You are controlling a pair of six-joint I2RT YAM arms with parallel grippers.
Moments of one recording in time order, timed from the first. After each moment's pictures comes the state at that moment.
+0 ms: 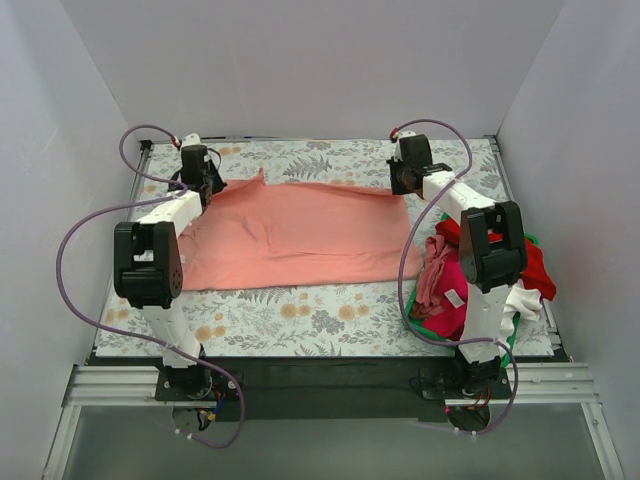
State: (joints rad) left arm -0.02 1.88 1.29 0.02 -0.15 -0.35; right arm 0.28 2.02 1.54 -0.29 0.06 0.04
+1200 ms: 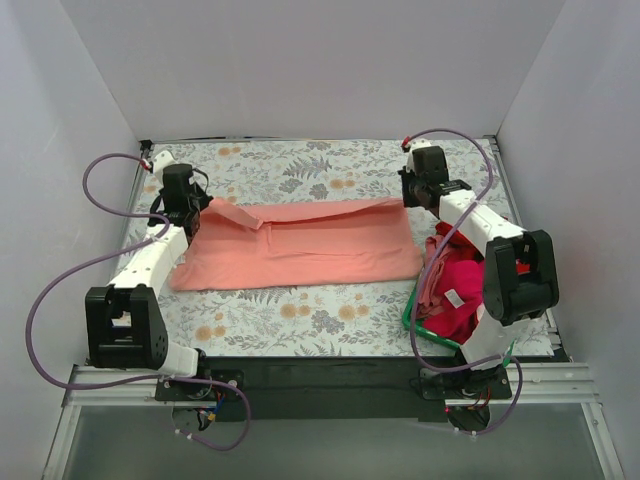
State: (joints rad) left arm -0.02 1.43 1.00 -0.06 -0.29 -0.53; right arm 0.28 1.74 1.29 -0.27 0.11 0.02
